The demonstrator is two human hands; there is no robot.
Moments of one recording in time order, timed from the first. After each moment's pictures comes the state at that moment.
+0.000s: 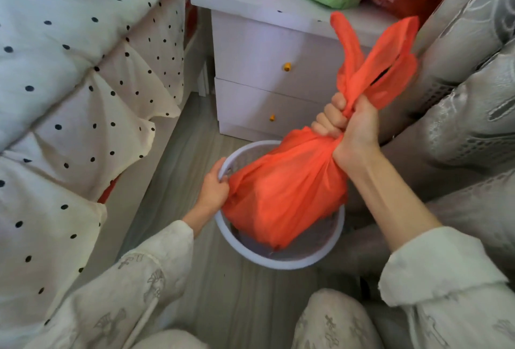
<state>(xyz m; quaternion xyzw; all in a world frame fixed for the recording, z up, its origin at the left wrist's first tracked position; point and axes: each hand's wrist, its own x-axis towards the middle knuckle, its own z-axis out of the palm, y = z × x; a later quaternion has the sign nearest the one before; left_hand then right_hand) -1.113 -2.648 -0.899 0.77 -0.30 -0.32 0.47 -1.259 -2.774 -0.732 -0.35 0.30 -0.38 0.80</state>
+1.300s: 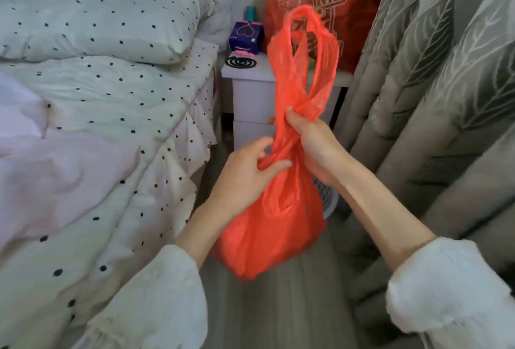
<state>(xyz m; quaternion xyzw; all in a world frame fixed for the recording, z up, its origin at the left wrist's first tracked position) -1.165 -2.472 -0.677 0.64 -0.59 -0.13 0.47 -1.255 -2.548 -0.639 -0.59 0.35 -0.35 0.64</state>
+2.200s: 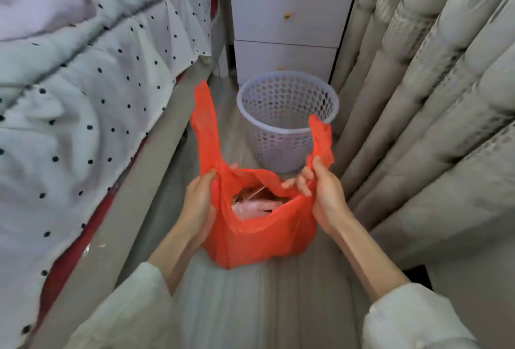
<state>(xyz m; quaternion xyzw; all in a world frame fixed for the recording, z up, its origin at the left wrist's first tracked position) -1.237 -2.362 -0.892 0.55 -0.12 -0.42 0.71 -1.390 -2.467 -0.882 -0.40 0.36 -0.35 0.77</state>
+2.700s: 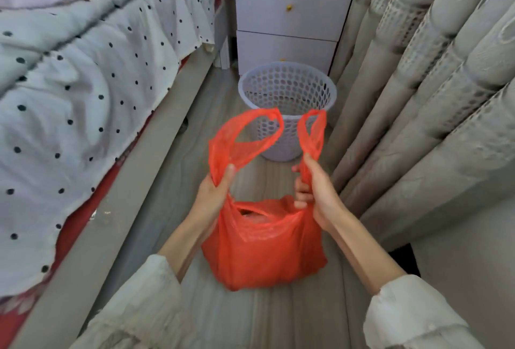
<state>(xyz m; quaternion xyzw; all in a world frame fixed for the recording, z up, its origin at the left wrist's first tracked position) -1.261 -2.337 -0.916 0.65 -0.19 -0.37 0.63 -1.408 -2.433 -0.879 -0.41 0.46 -0.27 0.74</state>
